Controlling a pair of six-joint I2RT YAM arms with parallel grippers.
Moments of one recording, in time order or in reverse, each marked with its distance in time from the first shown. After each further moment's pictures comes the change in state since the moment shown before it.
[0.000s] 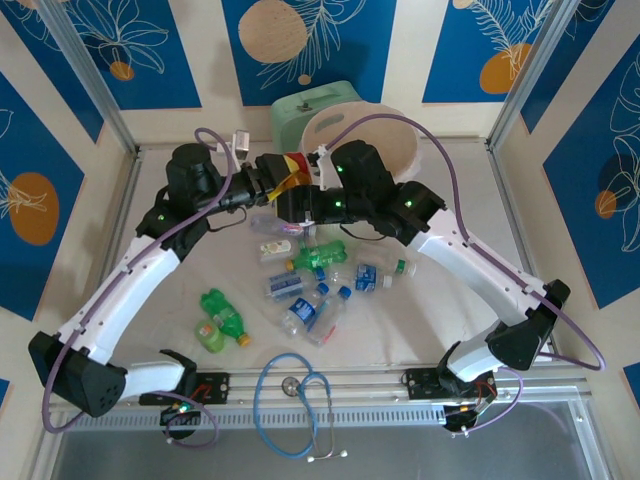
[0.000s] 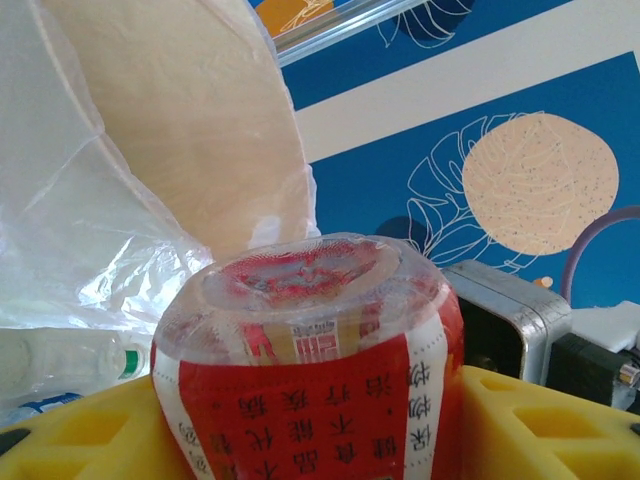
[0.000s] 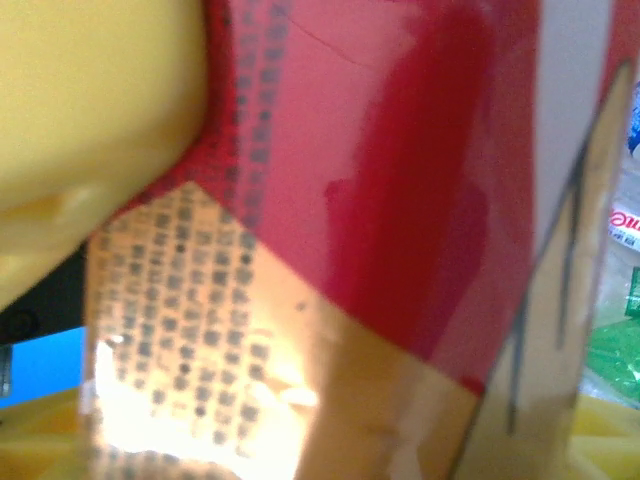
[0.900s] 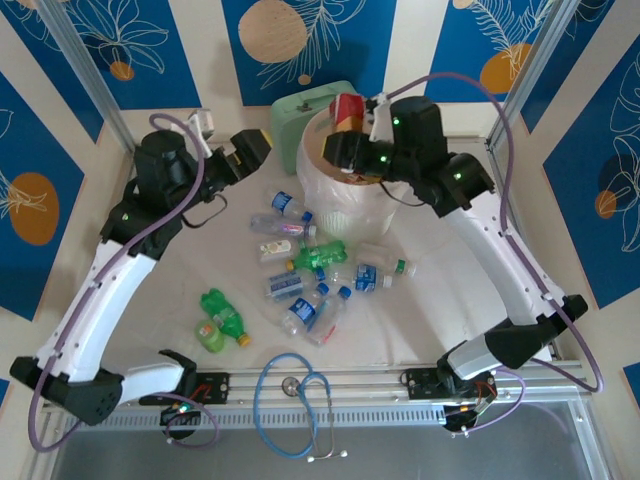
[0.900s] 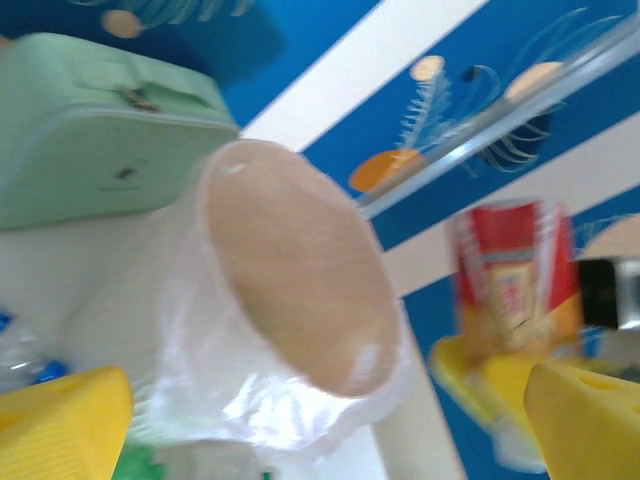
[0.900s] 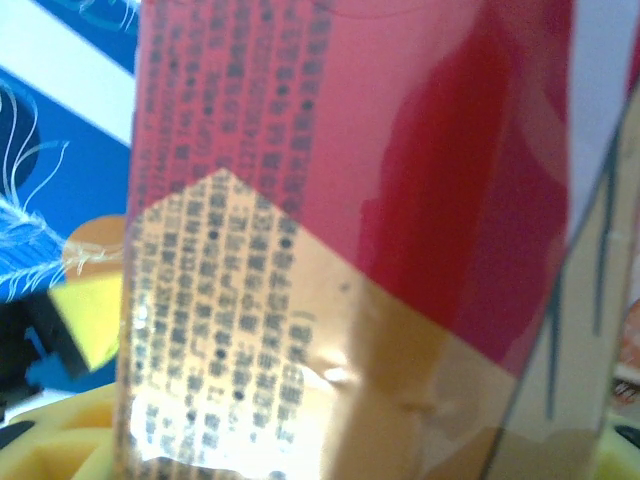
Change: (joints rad) left arm 0.021 -0.065 0.204 -0.329 -0.420 0.275; right arm -0.266 0.002 0.208 -0.066 0.040 -0.055
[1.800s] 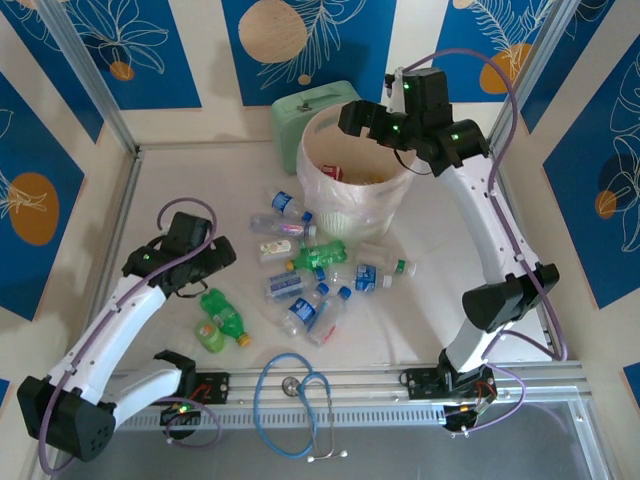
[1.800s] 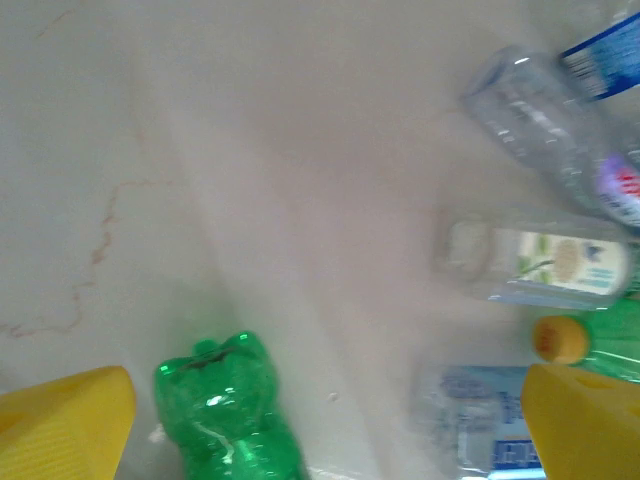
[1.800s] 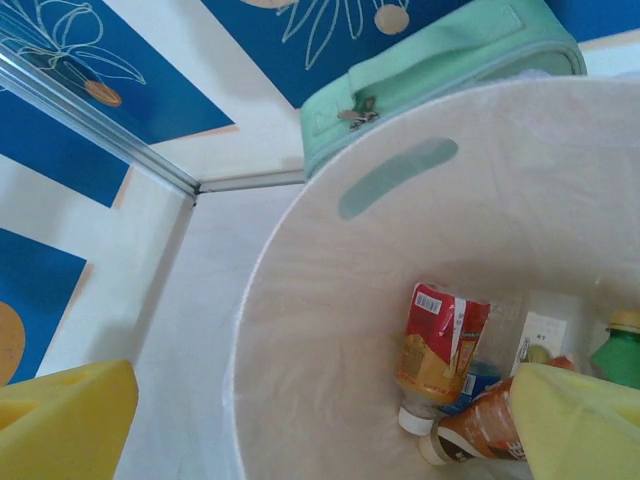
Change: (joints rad) left arm 0.098 -0.172 -0.560 -0.440 -0.369 0.028; right arm -0.171 0.204 0.200 -0.093 0.026 -0.110
